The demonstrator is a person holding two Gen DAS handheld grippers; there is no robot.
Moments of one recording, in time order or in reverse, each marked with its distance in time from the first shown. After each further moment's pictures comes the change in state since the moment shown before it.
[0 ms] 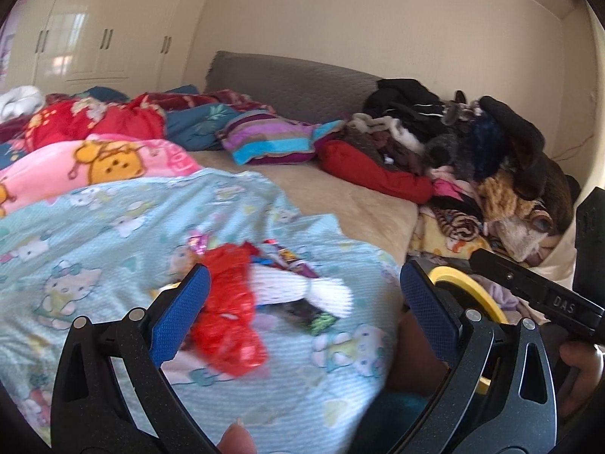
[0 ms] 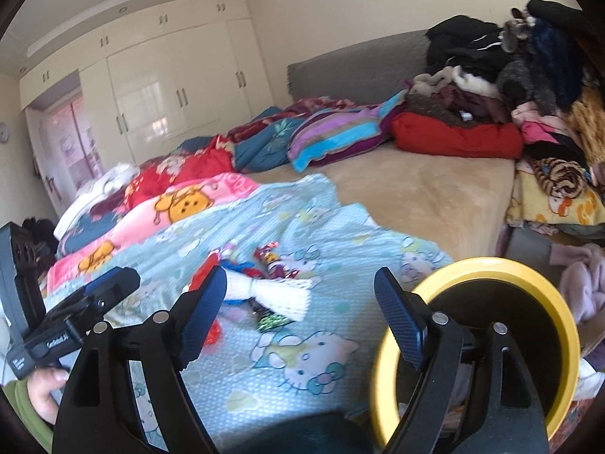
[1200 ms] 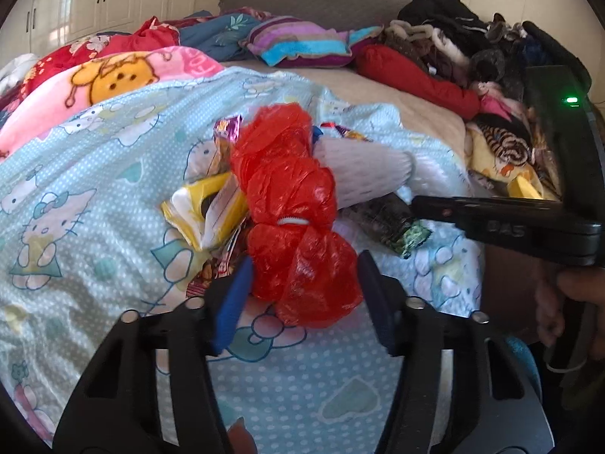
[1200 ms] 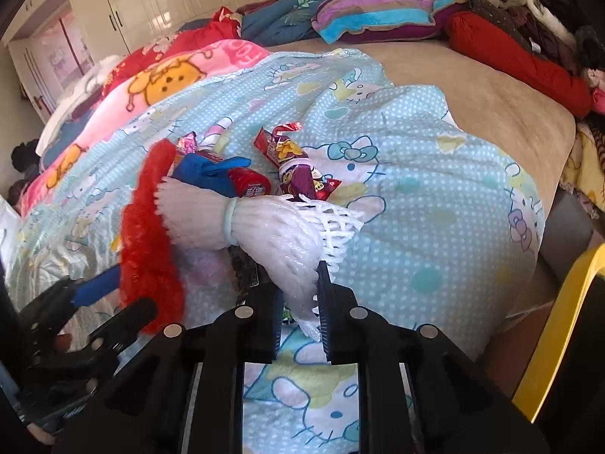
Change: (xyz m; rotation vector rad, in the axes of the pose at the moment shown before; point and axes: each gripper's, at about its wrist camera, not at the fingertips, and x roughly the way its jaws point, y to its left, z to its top) left arm 0.087 0.043 -0.059 0.040 0.329 0.114; right arm 0.181 0.030 -0.037 -0.083 0.431 0.018
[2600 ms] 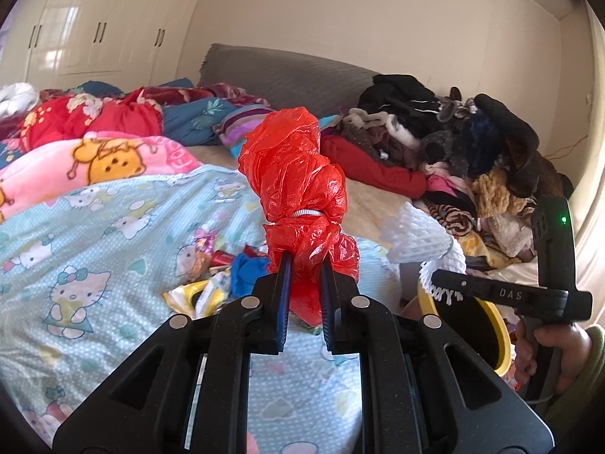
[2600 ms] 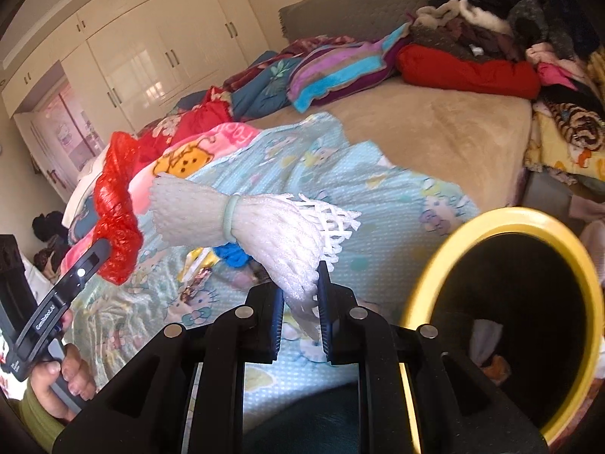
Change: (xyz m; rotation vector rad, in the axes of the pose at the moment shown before) left arm -0.121 -0.021 0.043 -0.021 -0.297 -0.164; right arm -0.146 -0.043 -0.027 0.171 -0.204 0.049
